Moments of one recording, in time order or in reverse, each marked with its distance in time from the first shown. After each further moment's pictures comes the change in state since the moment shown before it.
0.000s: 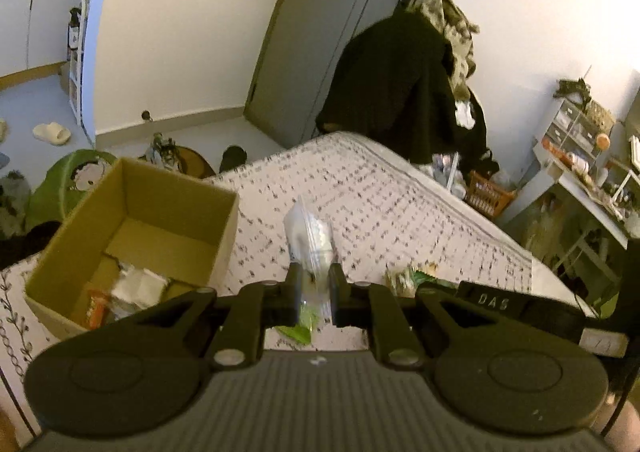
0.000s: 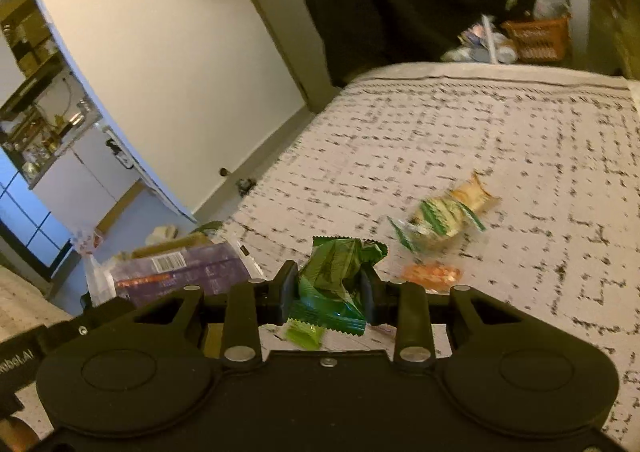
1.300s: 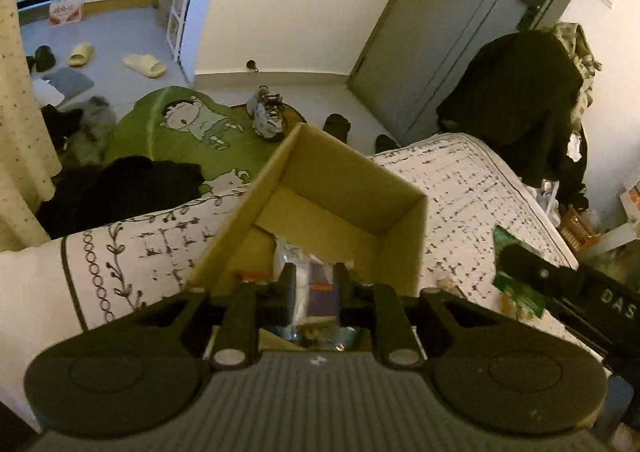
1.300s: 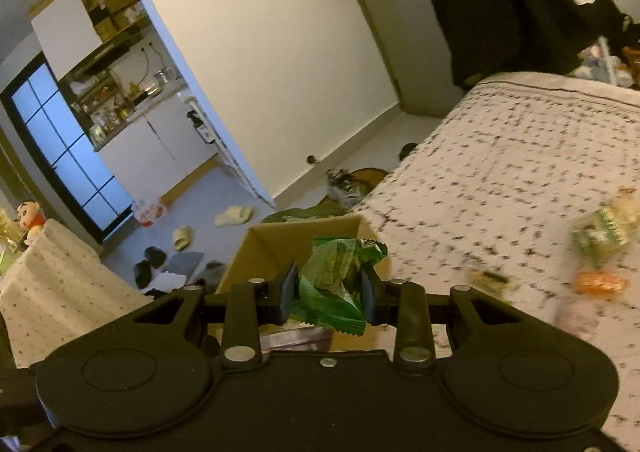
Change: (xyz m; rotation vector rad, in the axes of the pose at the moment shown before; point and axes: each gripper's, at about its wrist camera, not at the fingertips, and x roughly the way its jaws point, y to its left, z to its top) left arm 0.003 0.141 0.016 -0.223 0.114 0.195; right arm 0.033 0.121 -0.025 -0.119 0.003 0.194
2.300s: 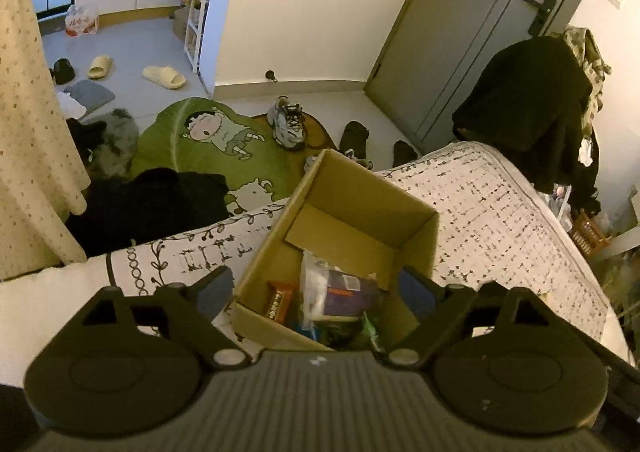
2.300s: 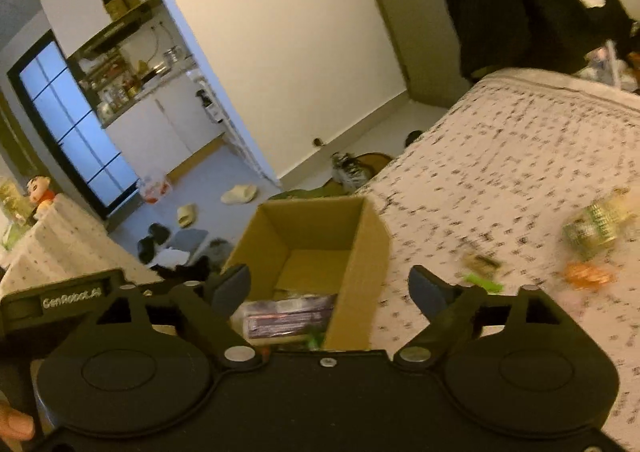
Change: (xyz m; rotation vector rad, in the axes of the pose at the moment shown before) left arm -0.035 -0.005 0.015 0.007 -0.008 0.062; right arm -0.032 0.002 0.004 -0.038 0.046 -0.010
